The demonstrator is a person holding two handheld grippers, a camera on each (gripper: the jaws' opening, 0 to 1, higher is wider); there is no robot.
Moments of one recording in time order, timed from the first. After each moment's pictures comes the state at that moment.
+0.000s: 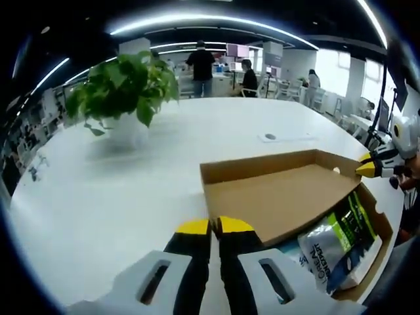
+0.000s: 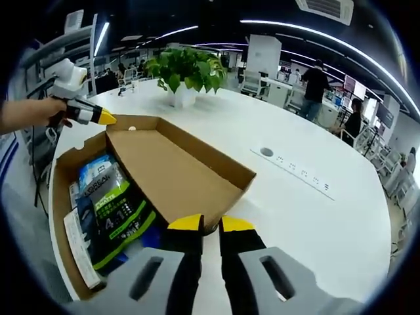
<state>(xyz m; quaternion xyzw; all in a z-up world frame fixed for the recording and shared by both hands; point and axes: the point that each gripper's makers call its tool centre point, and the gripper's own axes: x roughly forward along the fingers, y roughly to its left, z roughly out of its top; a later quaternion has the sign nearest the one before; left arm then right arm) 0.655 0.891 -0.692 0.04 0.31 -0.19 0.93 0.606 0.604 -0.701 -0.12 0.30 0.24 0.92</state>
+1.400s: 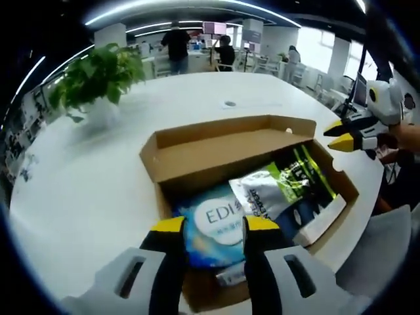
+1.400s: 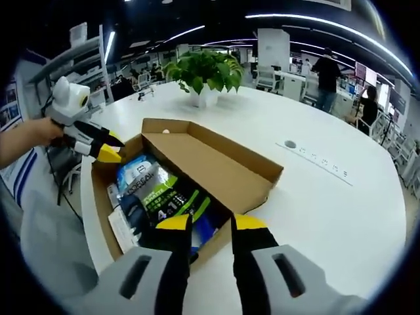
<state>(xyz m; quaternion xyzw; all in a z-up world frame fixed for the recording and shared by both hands) 0.543 0.850 -0.706 0.07 0.39 -0.26 0.88 0.549 0.636 -0.688 -0.07 0.32 0.30 0.90</state>
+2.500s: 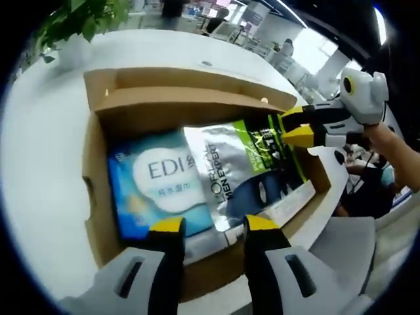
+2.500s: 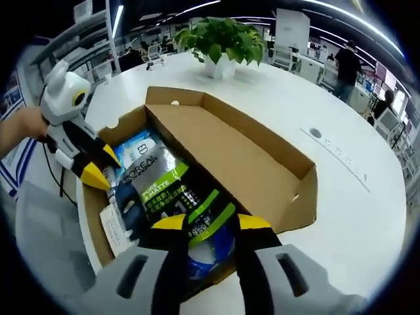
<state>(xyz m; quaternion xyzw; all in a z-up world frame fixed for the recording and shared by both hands) 0.506 0.819 -0.753 -0.06 0.51 -0.33 0.79 0.563 0.673 -0.730 -0.13 0.40 0.32 0.85</state>
